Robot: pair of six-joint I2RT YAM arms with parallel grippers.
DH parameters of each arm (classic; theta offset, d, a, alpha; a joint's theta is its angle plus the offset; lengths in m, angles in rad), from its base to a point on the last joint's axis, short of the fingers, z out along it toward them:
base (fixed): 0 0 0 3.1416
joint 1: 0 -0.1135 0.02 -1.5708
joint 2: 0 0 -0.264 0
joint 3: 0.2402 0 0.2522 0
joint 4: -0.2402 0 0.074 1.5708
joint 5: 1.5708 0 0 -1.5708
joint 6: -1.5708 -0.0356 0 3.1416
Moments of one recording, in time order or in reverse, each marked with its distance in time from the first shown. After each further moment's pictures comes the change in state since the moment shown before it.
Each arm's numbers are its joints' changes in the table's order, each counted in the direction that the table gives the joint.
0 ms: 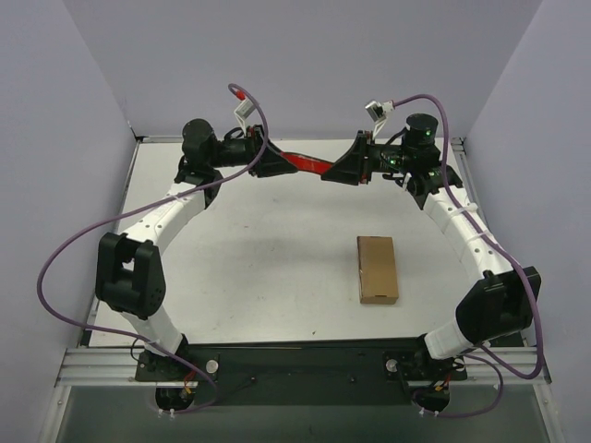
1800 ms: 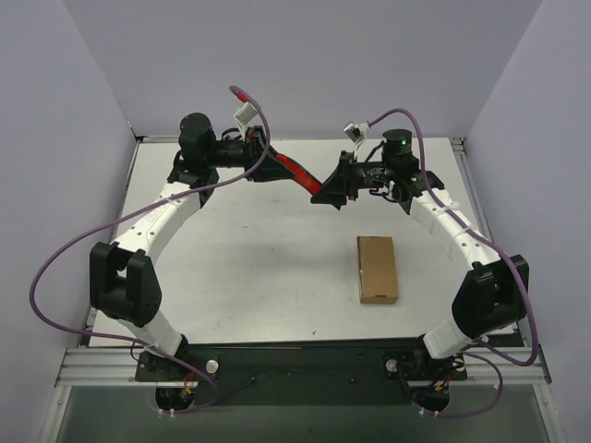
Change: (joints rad) left arm -0.005 0.045 0.038 -0.204 0.086 -0.237; right arm -0.054 -0.039 -0.072 -0.094 0.009 0.151
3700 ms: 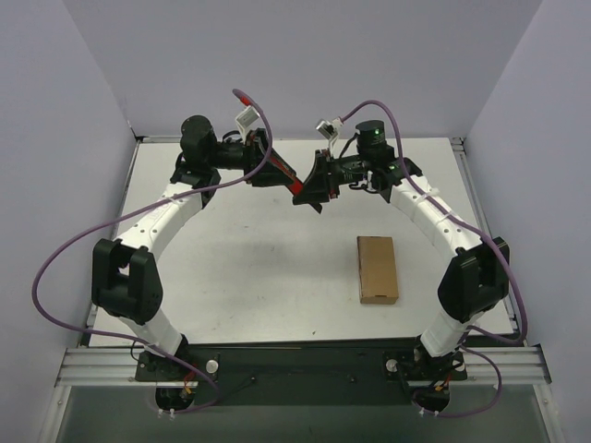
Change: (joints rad) left arm 0.007 -0.009 -0.022 0.074 0.072 0.039; right arm -0.110 -0.139 0.191 -0.130 -0.066 0.078
